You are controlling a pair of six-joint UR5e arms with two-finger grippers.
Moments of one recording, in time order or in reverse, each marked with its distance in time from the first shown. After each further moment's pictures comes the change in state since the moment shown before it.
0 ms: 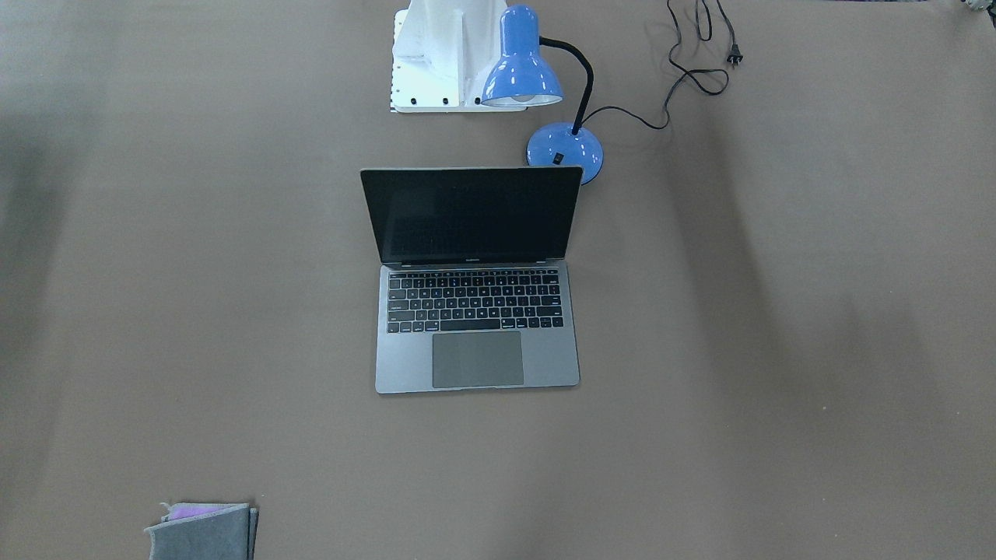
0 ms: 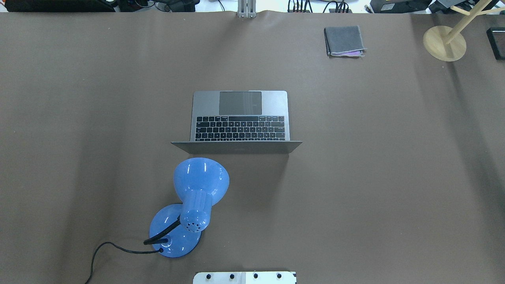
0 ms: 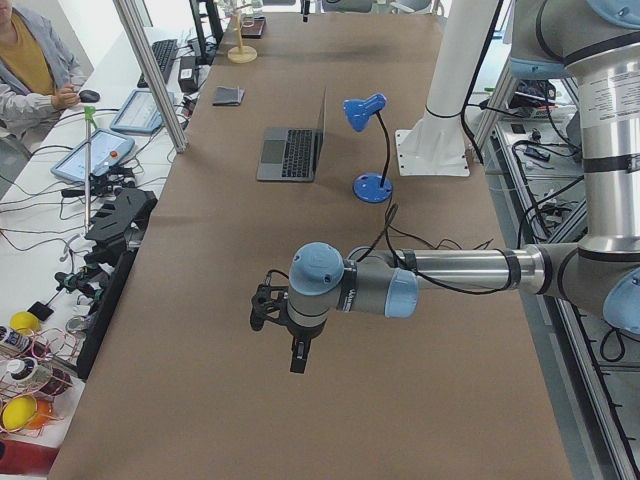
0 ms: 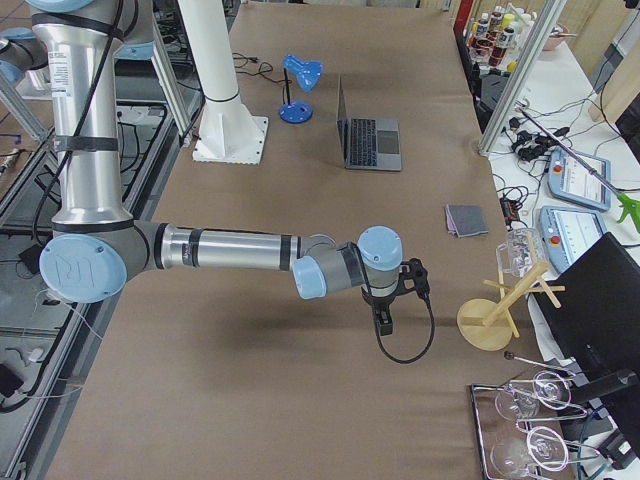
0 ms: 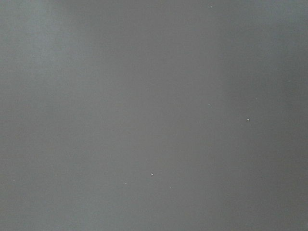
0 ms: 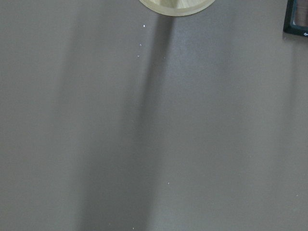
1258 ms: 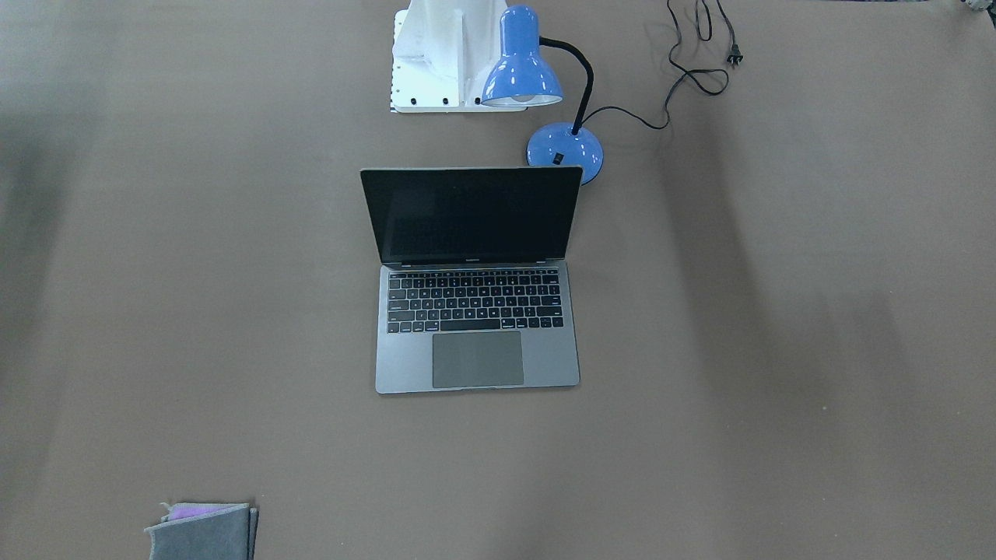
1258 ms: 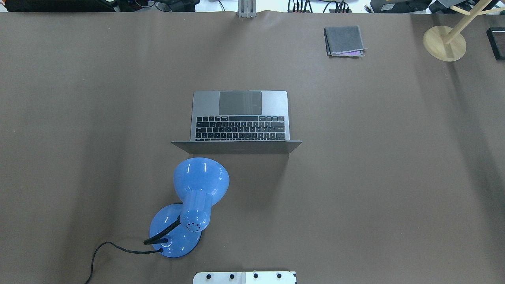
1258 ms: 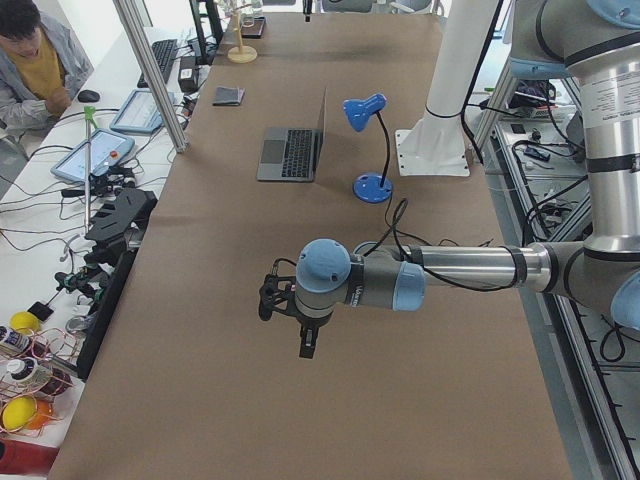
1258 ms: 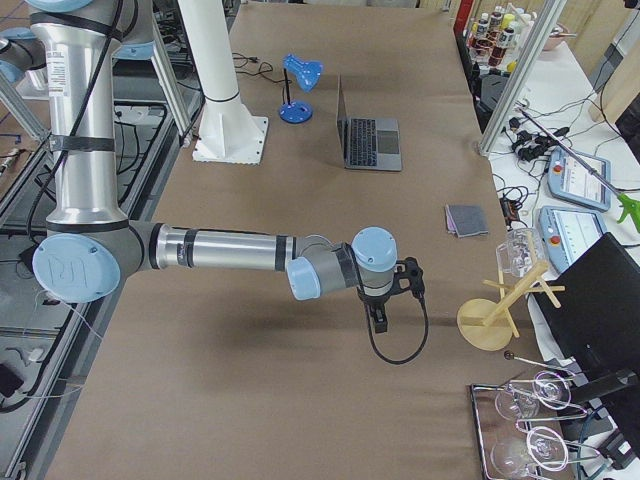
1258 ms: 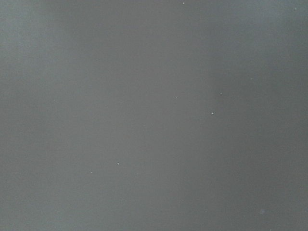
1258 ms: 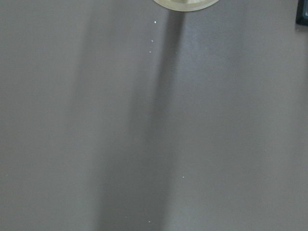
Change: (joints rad) left arm 0.004 0.029 -0.058 0.031 -0.119 -0.010; right arm 0.001 -0.014 0.022 0.009 0.066 0.020
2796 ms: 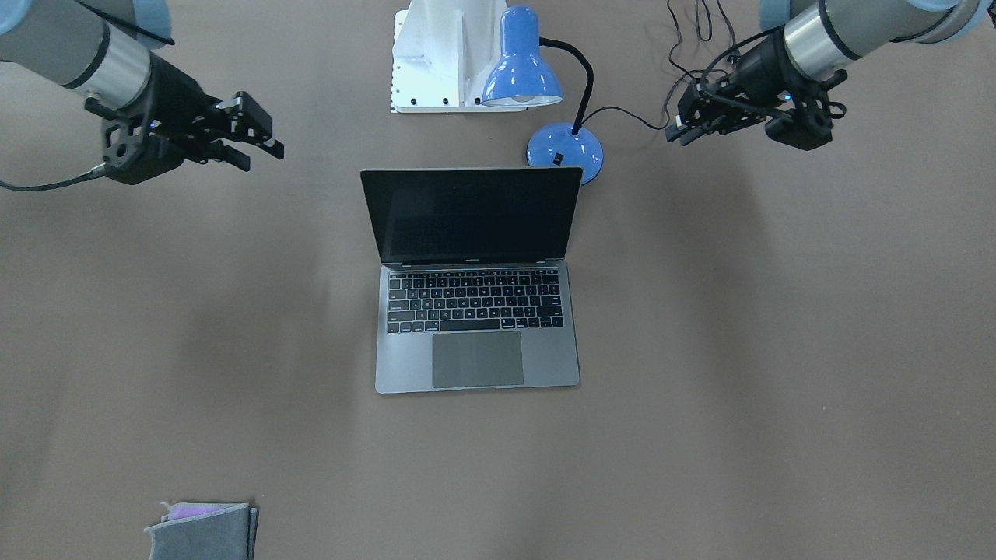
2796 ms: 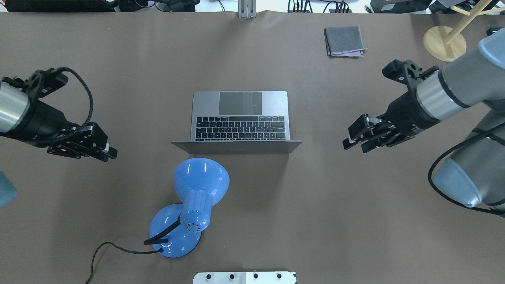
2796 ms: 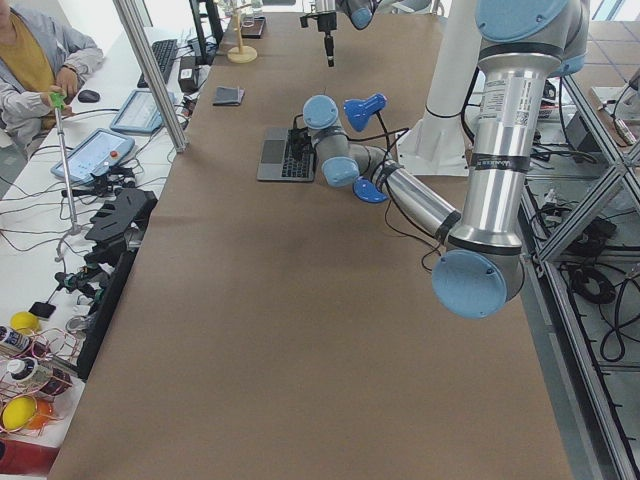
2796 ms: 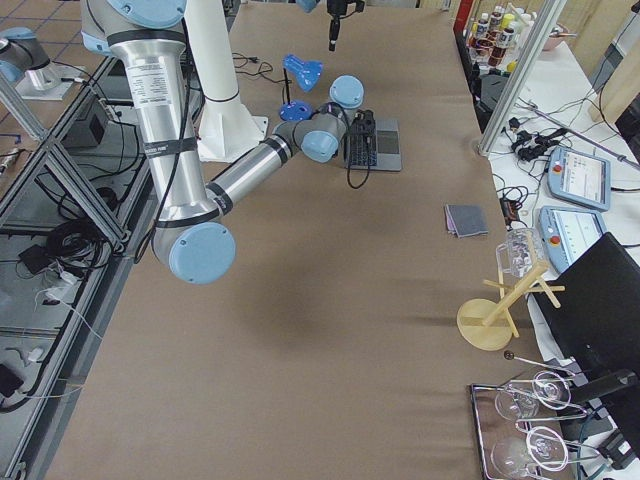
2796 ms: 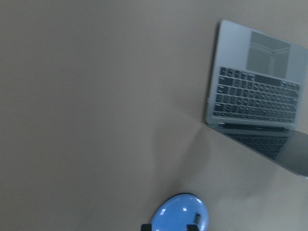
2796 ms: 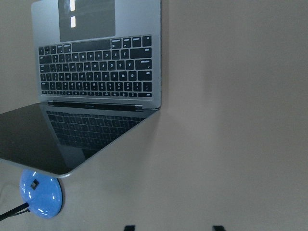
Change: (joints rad) left arm 0.793 -0.351 -0.232 -0.389 -0.010 -1.344; right arm -0.636 0.235 0.465 0.001 0.040 1.061
